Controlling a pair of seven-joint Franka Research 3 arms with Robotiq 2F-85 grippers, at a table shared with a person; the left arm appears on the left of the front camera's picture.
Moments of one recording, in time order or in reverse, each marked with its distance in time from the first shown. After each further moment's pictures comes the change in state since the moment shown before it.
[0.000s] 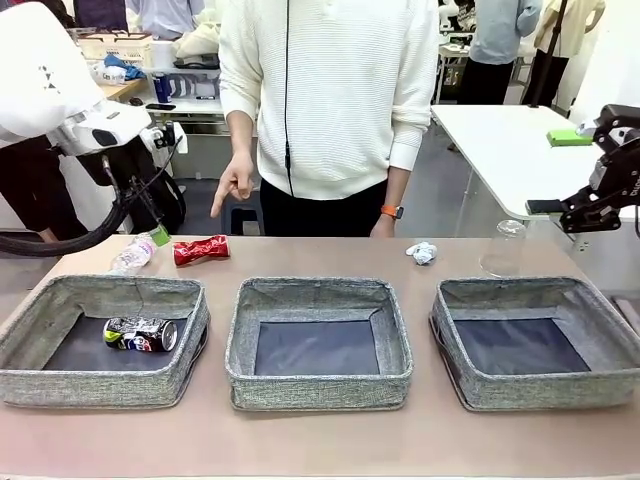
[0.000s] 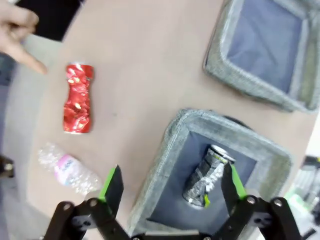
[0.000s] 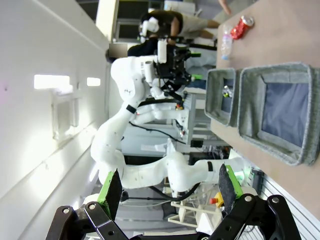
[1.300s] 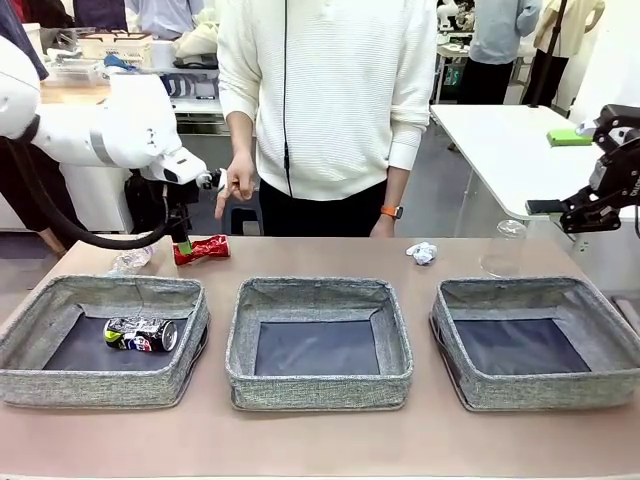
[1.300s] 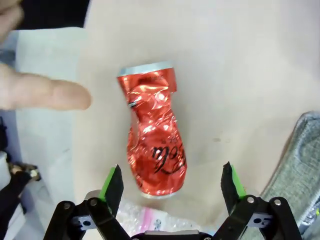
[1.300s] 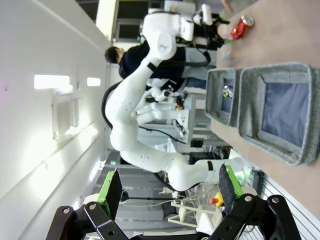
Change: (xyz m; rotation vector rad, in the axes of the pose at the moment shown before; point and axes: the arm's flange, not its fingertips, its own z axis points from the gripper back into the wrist) left arm 0.038 0.150 -0.138 -0.014 0.224 -0.167; right arm 0.000 0.000 0.000 0.000 0.000 0.000
